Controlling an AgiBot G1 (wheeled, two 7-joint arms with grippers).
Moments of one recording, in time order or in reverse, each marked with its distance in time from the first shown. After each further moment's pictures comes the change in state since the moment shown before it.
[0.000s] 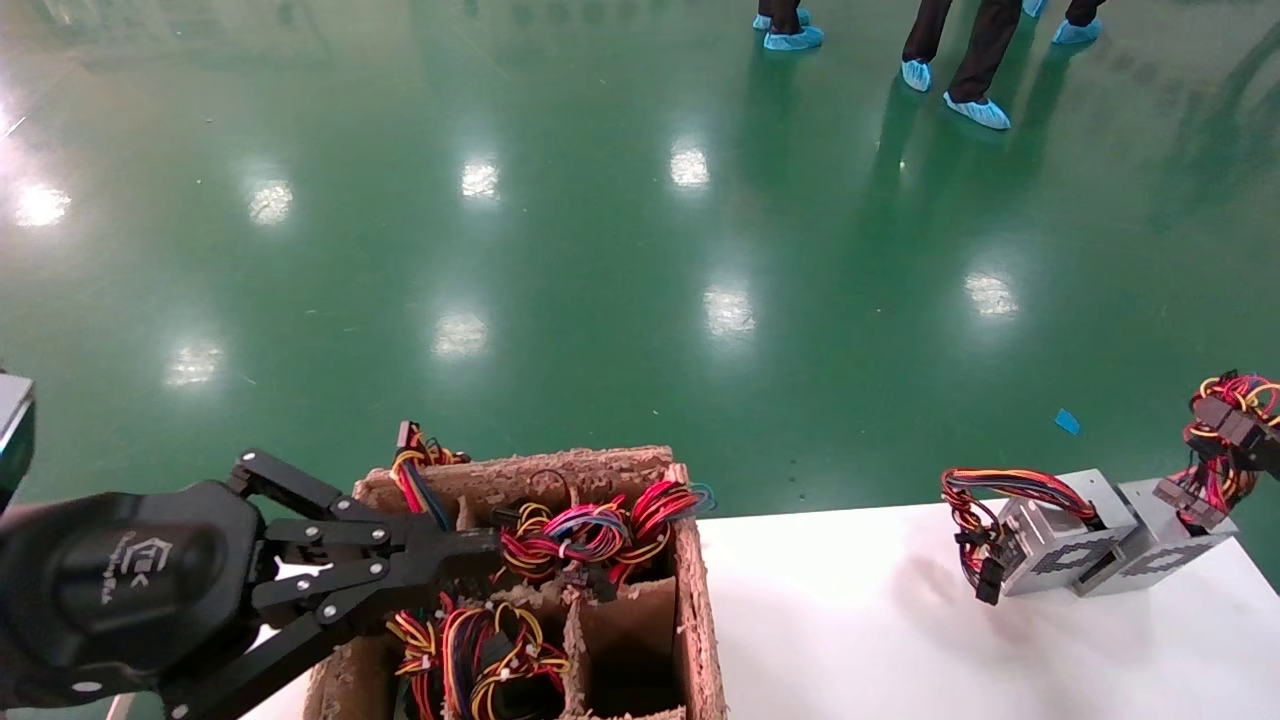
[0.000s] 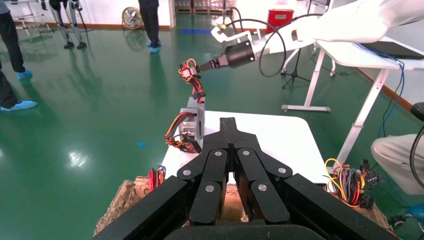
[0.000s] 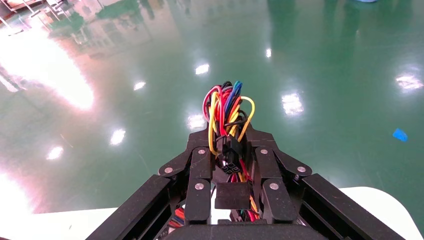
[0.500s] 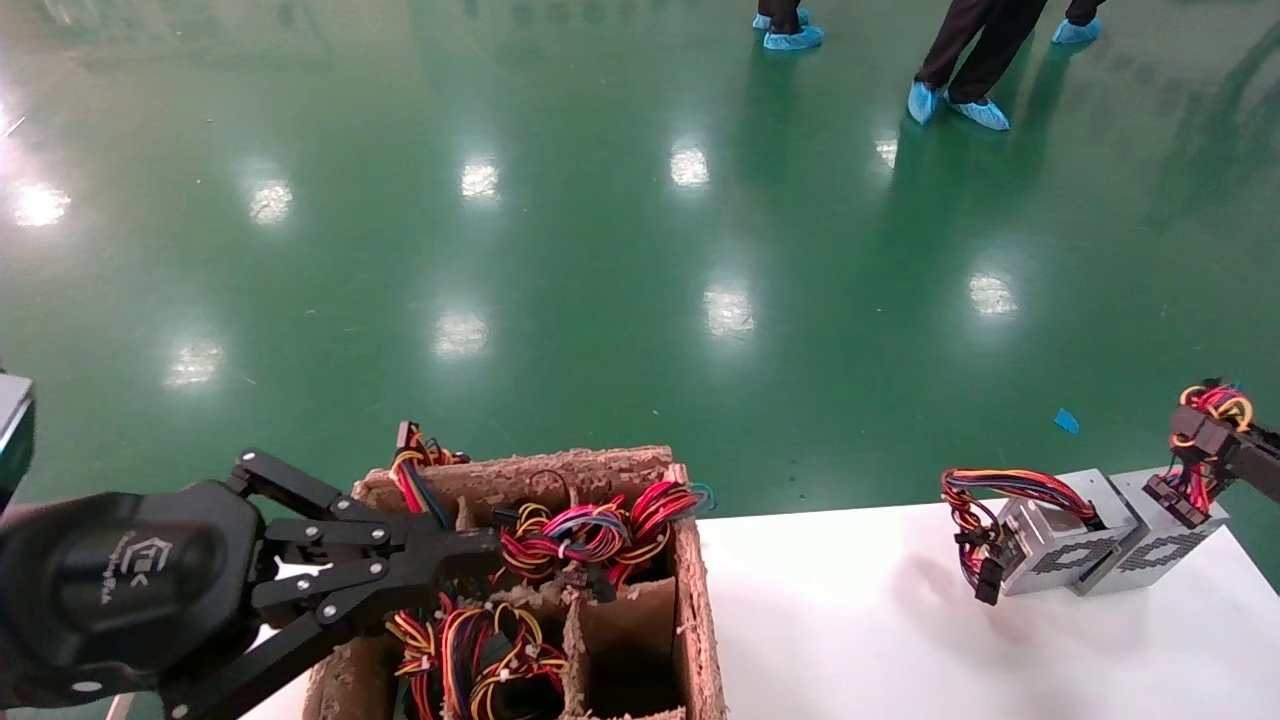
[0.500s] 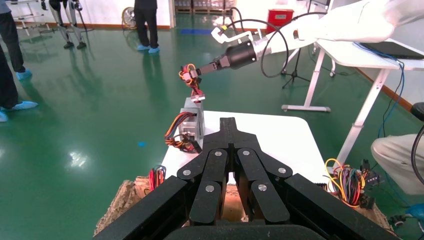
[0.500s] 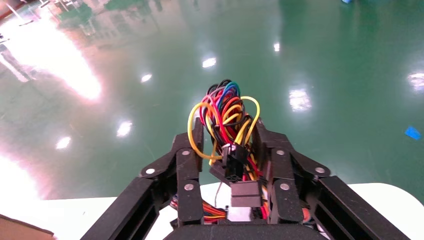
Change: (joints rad) left arm 0.000 0.000 0.000 0.000 0.000 0.000 0.000; right arm -0.079 0.018 0.006 0.117 0.014 0.028 0.057
